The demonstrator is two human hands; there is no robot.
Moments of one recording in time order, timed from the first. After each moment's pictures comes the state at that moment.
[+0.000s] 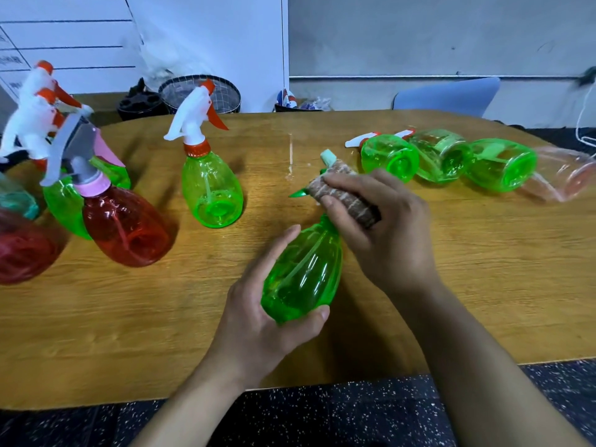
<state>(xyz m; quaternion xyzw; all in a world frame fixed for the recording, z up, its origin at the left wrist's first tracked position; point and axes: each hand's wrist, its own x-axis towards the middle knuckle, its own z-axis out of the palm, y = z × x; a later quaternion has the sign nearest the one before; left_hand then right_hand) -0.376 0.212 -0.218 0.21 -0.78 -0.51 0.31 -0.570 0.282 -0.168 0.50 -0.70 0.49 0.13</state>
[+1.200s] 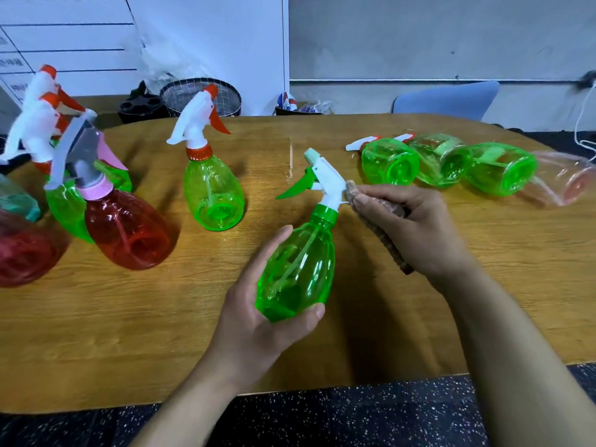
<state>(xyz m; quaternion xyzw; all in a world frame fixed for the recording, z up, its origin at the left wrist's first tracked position) -0.377 0.209 -0.220 0.19 -0.71 -0.59 0.32 -0.609 0.296 -0.161 0.45 -0.67 0.56 -0.16</state>
